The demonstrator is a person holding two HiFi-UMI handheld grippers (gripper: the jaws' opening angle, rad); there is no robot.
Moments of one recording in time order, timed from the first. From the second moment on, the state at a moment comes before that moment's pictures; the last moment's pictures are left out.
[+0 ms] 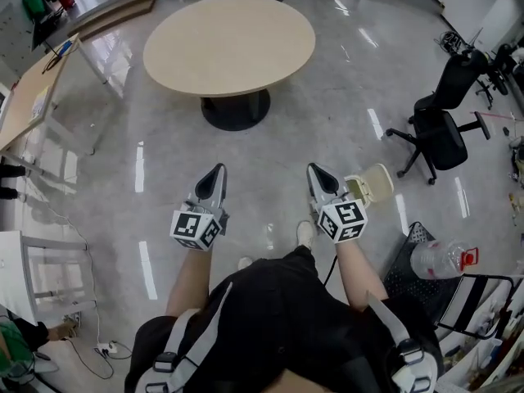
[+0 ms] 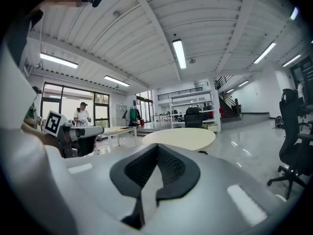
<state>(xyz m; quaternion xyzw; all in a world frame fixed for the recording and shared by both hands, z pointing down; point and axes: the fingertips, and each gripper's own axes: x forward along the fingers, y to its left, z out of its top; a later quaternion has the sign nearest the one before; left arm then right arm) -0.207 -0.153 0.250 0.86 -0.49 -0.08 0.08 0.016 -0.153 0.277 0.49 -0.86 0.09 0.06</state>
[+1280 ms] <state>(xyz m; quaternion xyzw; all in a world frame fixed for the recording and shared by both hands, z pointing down) -0.156 -0.096 0.232 0.89 -0.44 -0.05 0.07 0.064 -0.080 0.251 0.53 -0.84 0.09 0.00</state>
